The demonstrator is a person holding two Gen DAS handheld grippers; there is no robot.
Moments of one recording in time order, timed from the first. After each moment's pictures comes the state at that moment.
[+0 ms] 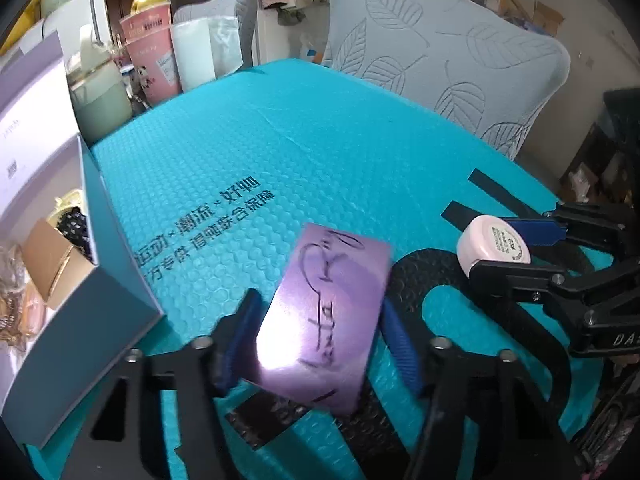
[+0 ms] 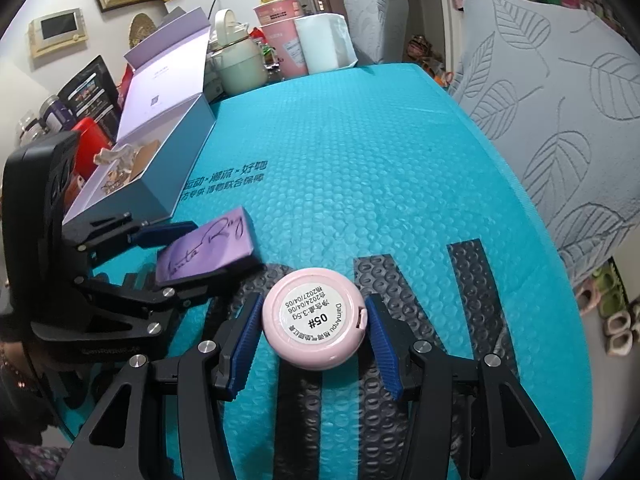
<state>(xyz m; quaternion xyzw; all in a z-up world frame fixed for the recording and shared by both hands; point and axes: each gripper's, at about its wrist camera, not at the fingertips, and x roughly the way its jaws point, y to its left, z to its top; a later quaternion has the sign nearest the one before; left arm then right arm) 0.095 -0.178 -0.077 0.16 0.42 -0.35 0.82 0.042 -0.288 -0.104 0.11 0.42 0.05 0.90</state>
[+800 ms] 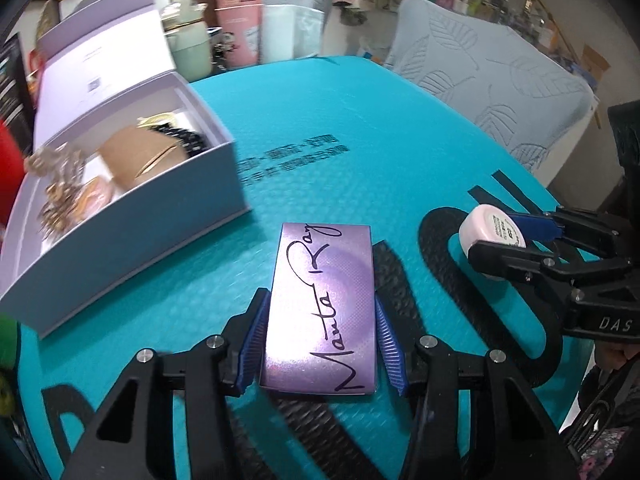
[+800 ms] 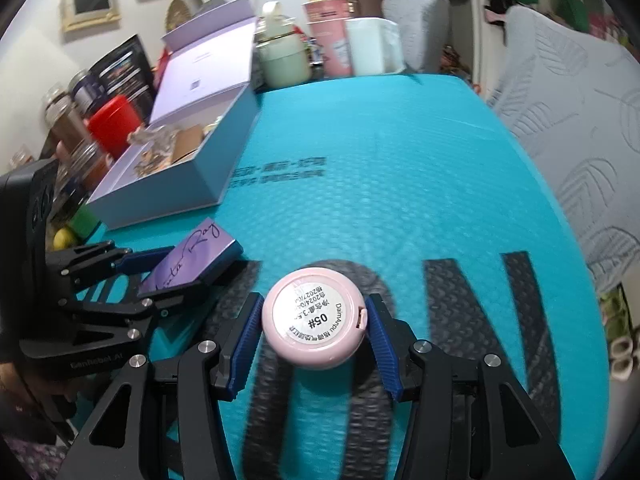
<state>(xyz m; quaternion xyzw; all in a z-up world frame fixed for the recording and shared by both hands) 0.066 -0.106 -0.070 0.09 0.45 -0.26 0.85 0.040 -0.240 -0.094 0.07 0.42 0.10 0.90</state>
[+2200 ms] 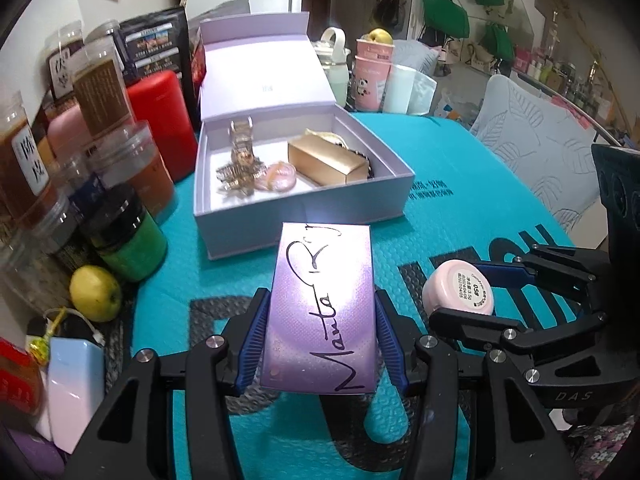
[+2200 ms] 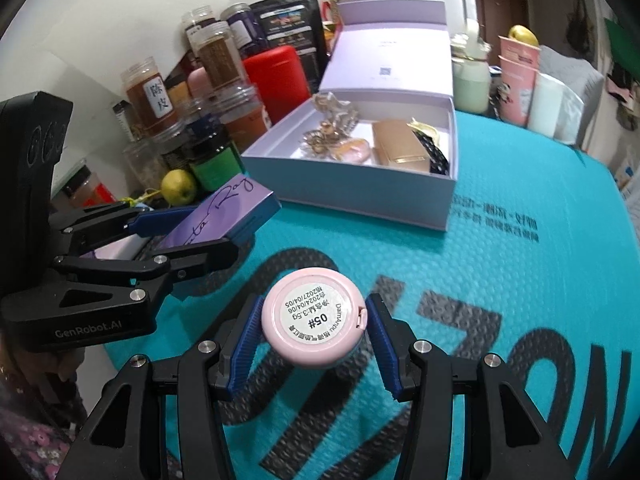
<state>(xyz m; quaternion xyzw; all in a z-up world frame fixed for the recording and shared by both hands) 0.015 0.020 -0.015 0.02 0.40 -0.13 0.91 0.034 -0.090 -0.061 -0.02 0.39 0.27 0.88</state>
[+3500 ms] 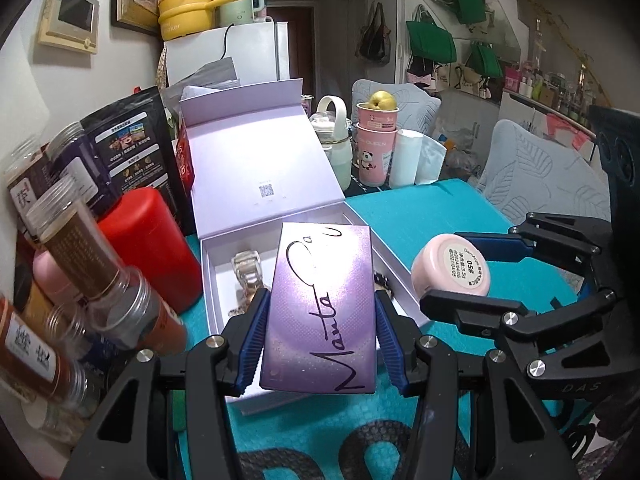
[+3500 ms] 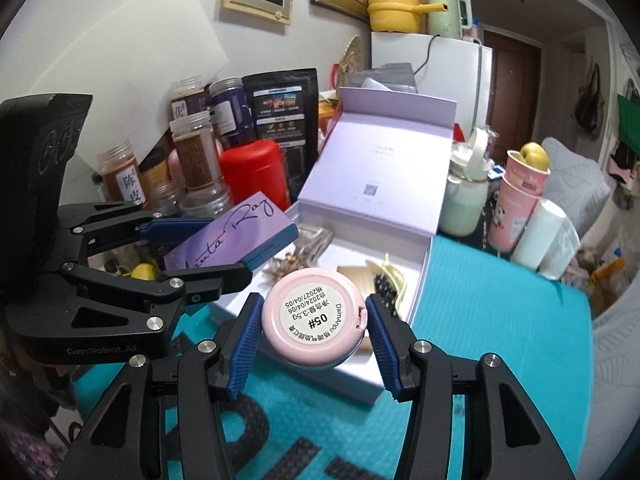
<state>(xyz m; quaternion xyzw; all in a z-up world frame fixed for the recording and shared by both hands) 0.113 0.013 0.054 0.05 0.34 -0.15 0.93 0.128 -0.092 0.023 -0.08 0.29 0.27 0.91</state>
